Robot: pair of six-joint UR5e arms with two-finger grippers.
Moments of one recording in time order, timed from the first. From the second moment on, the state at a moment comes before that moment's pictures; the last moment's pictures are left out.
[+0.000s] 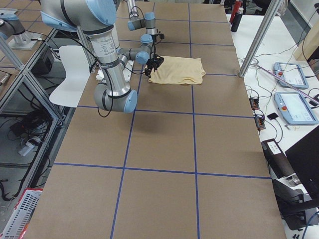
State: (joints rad) left arm -0.29 -1.82 -1.80 -2.36 -1.71 -1.77; right arm 0.25 -0.98 1.72 -1.50 1.64 1.91
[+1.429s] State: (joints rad) left arm -0.29 -1.82 -1.80 -2.36 -1.71 -1.77; right arm 0.22 -0.99 1.72 -1.50 1.65 1.93
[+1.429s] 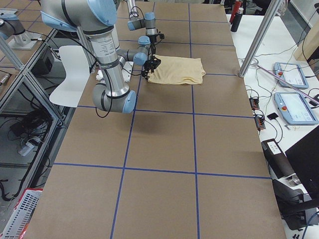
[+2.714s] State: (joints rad) left arm -0.28 -1.82 -1.80 -2.36 -1.71 -1.77; right arm 0.23 -0.99 1.74 -1.52 1.66 1.94
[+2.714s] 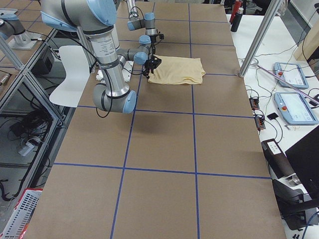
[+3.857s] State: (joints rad) left arm -0.28 -1.83 -1.82 -2.36 -1.71 -1.76; right arm 0.26 -1.01 1.80 -1.55 1.73 1.93
